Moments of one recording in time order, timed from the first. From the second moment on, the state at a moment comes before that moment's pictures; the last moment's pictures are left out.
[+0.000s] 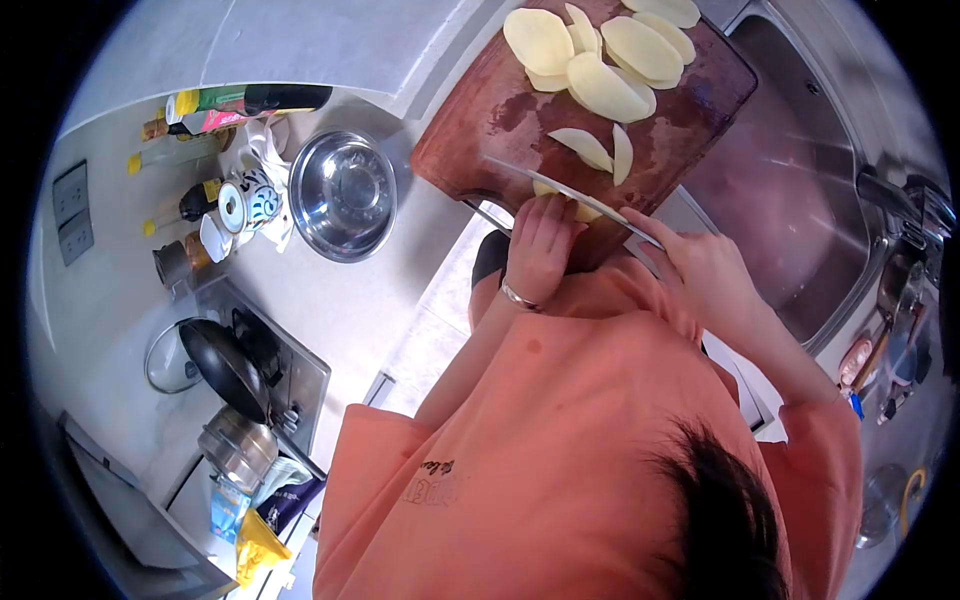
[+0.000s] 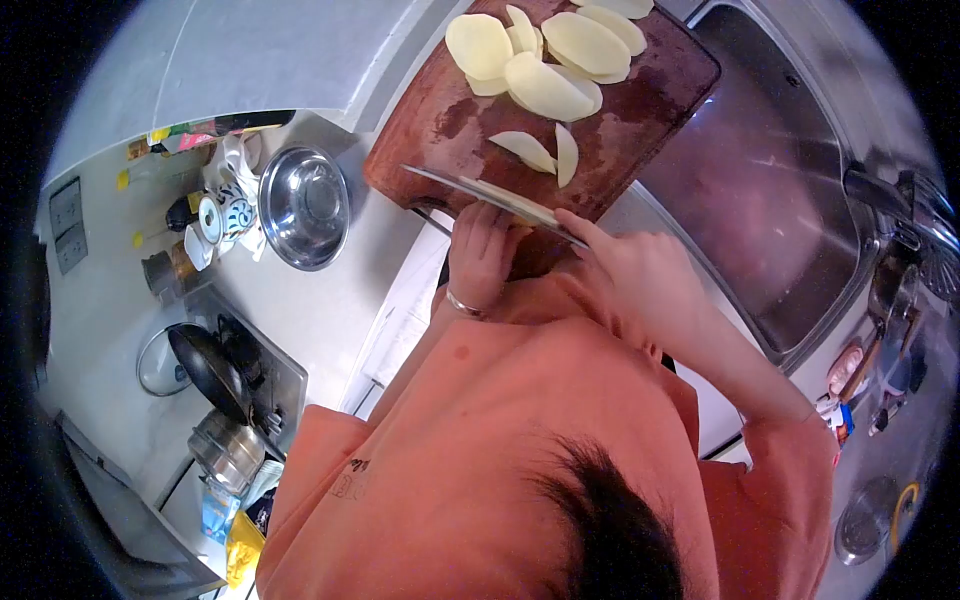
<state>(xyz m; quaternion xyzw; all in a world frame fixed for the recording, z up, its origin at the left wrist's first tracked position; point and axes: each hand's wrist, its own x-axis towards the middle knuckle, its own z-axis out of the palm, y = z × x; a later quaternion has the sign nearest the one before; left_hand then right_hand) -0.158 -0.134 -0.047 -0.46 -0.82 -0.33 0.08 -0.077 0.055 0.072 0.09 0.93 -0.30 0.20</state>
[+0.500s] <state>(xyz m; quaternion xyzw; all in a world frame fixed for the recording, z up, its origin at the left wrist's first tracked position) -0.156 -0.139 -0.053 -0.47 -0.82 -0.32 0.08 -0.073 0.042 0.062 0.06 0.94 -0.25 0.21</state>
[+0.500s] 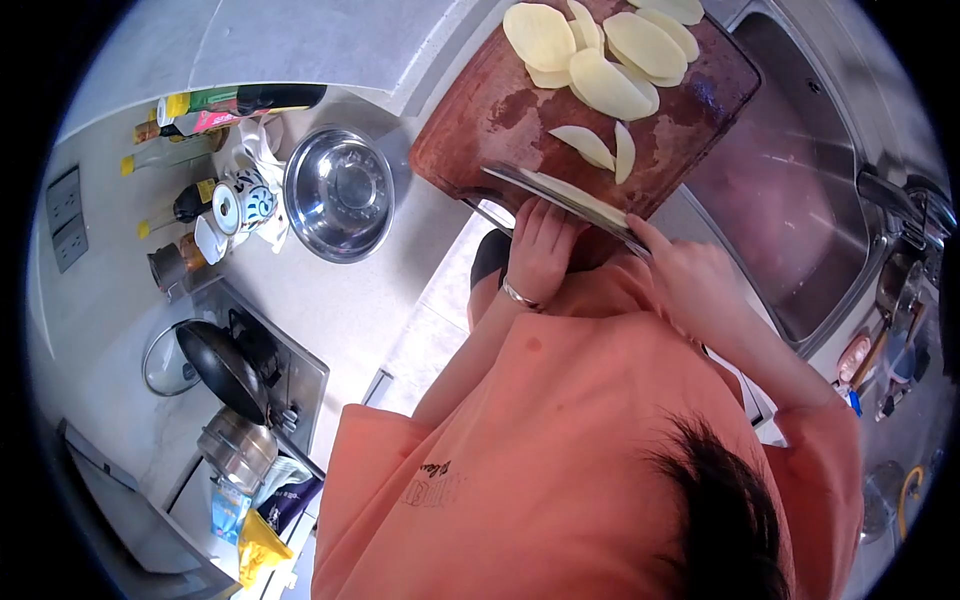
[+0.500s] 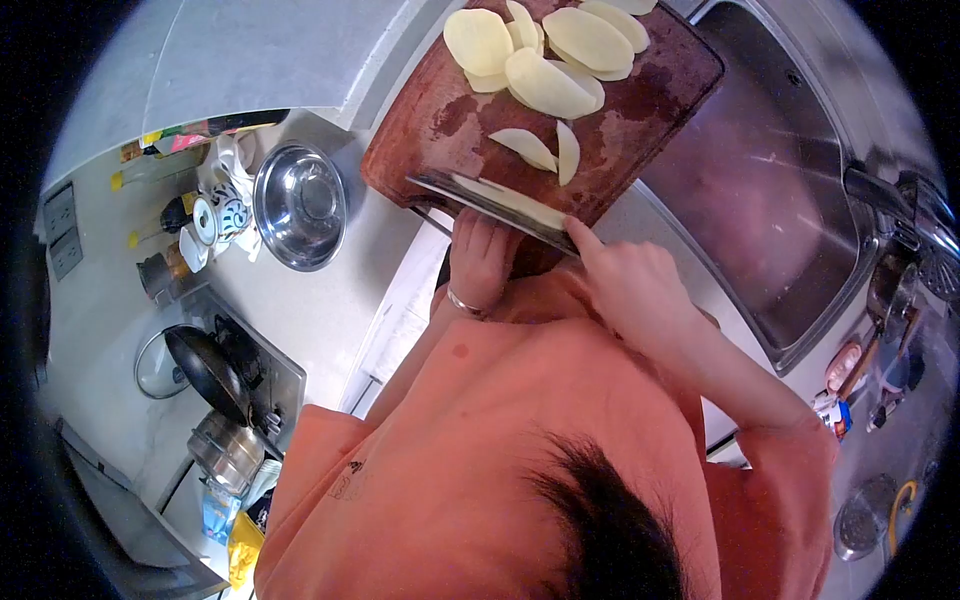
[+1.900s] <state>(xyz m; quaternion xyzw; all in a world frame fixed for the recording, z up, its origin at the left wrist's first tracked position) -0.158 -0.134 -0.052 -0.45 -0.82 -0.34 0.09 -0.108 0.058 0.038 0.11 0.91 -0.36 0.15</state>
